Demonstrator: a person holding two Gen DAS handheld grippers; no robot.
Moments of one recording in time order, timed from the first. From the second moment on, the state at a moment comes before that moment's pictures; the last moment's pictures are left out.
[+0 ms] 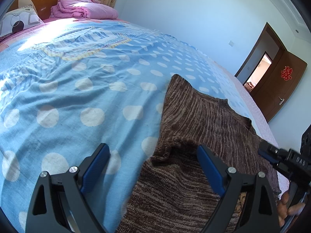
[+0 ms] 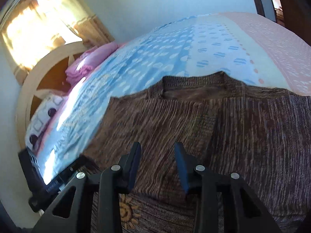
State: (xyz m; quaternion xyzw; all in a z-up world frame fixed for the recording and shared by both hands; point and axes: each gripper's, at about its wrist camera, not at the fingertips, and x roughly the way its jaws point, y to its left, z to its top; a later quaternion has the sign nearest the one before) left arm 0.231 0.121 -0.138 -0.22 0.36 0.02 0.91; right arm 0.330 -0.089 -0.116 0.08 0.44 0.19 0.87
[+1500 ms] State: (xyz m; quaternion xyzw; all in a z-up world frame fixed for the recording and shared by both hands) left arm -0.011 0.147 -0.135 -0.07 0.46 -0.21 0.86; right arm -0.032 -0.181 -0.140 -0.06 0.54 0.00 0.84
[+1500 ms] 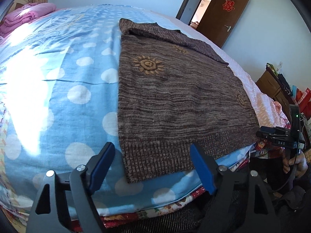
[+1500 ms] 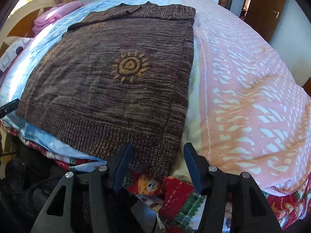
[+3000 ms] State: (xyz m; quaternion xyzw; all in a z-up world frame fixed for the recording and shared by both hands) left arm 0.195 0.115 -0.111 -0.12 0.50 -0.20 0.83; right arm 0.169 -0.285 -0.100 0.34 0.45 0.06 0.83
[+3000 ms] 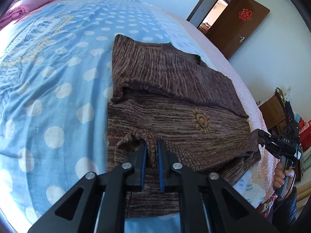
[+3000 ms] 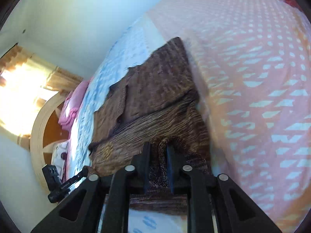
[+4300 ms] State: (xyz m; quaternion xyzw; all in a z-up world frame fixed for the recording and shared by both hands) left arm 0.215 0.096 -0.126 -0.01 0.44 -0.26 0.86; right arm 0.106 -0.278 -0.049 0.09 0.40 -0.01 0.91
